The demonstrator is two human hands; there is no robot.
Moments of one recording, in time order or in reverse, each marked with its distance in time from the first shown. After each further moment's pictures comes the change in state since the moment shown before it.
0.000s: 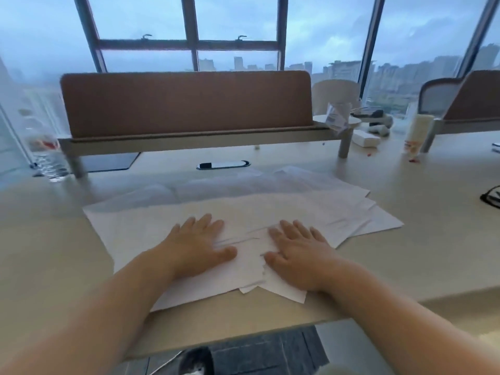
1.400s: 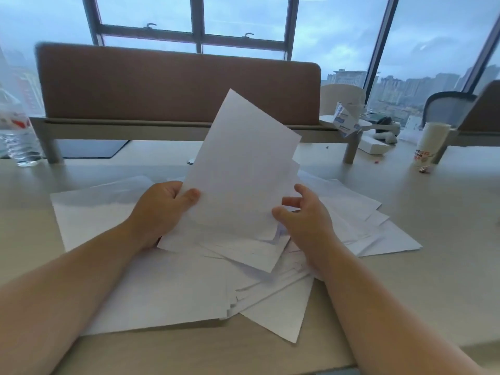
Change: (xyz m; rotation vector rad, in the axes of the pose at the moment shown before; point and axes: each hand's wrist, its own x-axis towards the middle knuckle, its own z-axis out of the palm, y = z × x) left_hand 0.066 -0.033 -0.013 -0.902 0.575 -0.069; right_hand 0.079 0.022 -0.018 0.954 0.524 0.204
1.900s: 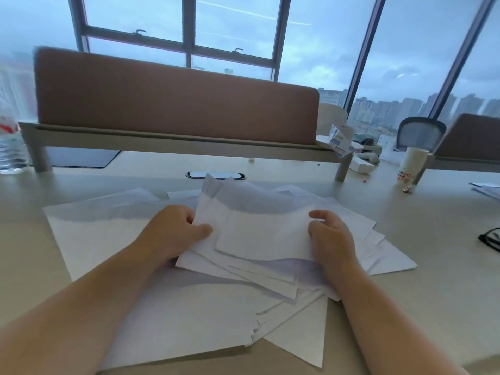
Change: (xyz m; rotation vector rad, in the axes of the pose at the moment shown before) left_hand 0.010 -0.009 -0.005 0.229 -0.132 -0.052; right_hand -0.003 -0.003 -0.010 0.015 0.220 0.123
